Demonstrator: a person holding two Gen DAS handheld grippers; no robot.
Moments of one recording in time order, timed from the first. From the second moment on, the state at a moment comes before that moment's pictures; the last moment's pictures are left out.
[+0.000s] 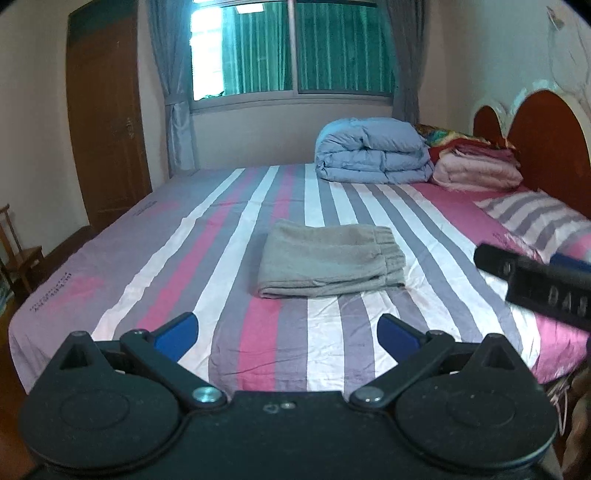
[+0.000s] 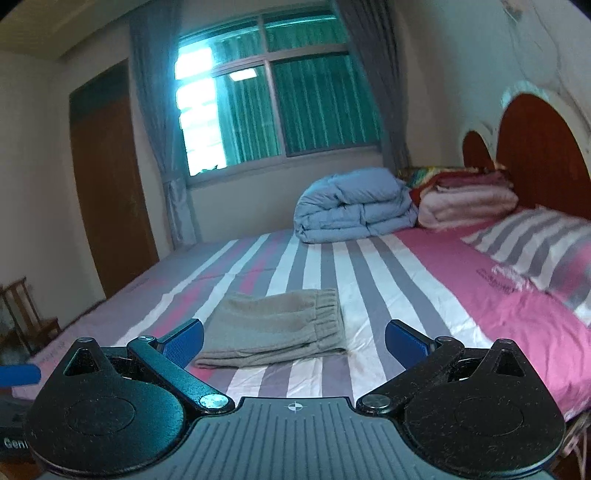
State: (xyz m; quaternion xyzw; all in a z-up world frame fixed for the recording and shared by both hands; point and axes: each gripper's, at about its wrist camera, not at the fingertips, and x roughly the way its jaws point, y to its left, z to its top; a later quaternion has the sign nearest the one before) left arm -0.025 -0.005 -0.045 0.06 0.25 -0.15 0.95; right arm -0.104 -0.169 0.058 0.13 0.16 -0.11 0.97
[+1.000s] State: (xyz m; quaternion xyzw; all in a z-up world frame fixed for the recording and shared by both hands) left arm -0.029 -0.003 -0.048 0.06 0.25 -0.14 0.96; right arm -0.100 -0.171 0.049 0.10 0.15 -0.11 0.98
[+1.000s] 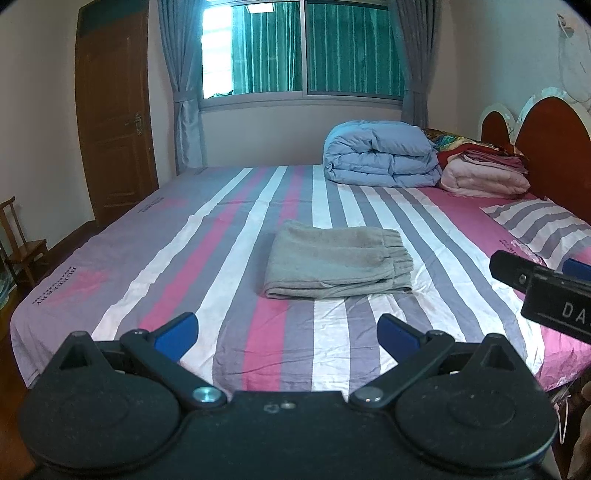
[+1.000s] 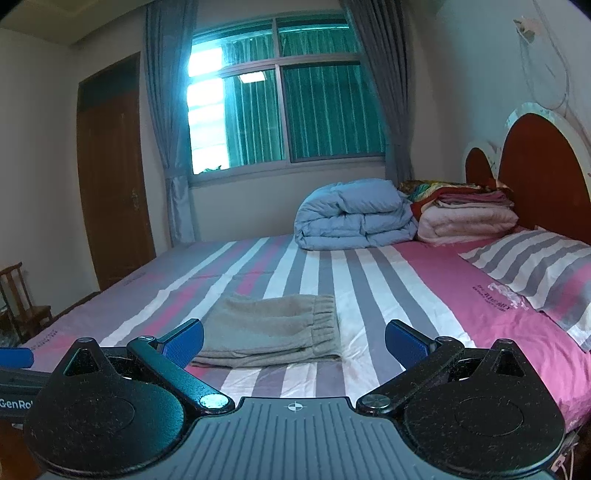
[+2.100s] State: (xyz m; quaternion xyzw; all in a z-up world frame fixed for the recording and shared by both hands) left arm -0.027 -0.005 -0.049 0.06 0.25 -0.14 0.96; right arm -0.097 -0.169 0.044 0.10 0.16 -0.10 0.98
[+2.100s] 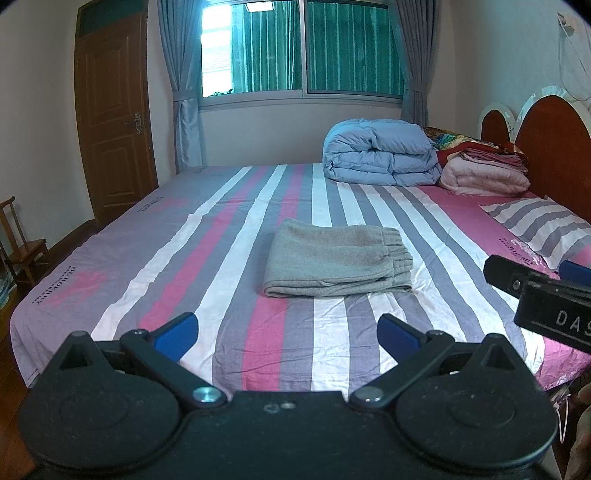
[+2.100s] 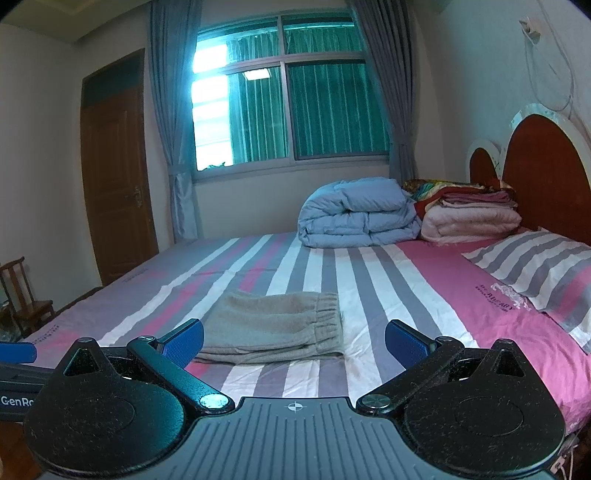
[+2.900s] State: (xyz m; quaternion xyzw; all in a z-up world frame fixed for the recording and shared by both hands) left arm -0.027 -0.007 -0.052 0.06 0.26 -0.14 0.95; right arm -0.096 -0.168 0.043 0.10 0.16 -0.10 0.98
